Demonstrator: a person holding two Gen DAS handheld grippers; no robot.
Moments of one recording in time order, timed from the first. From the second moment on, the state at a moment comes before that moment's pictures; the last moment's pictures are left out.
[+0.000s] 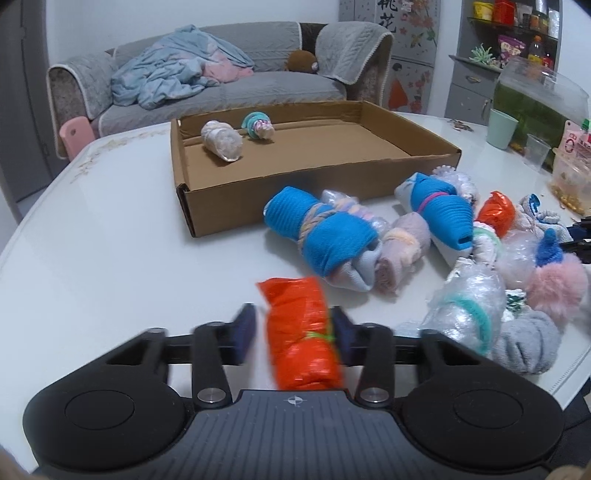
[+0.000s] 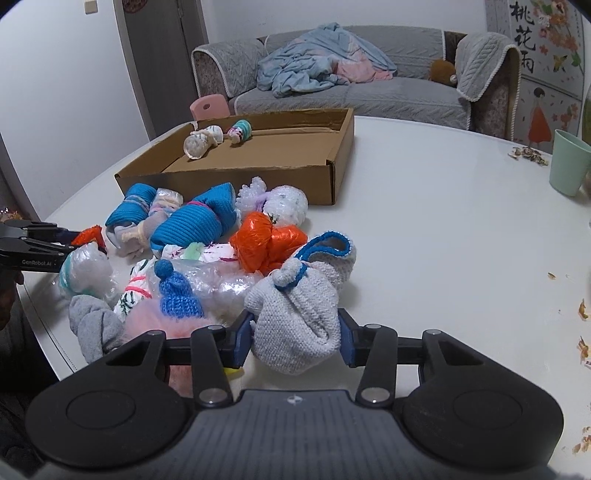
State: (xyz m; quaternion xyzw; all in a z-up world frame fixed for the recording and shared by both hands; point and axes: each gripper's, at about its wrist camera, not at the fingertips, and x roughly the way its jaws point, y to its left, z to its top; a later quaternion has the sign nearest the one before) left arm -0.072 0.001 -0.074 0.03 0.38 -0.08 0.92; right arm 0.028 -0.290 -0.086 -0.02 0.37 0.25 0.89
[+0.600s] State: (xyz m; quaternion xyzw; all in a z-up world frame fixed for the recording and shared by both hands) left arm -0.068 0.041 -0.014 0.01 0.33 -0.05 0.94; right arm 0.043 -0.303 -0.025 -0.02 0.31 0.25 0.92
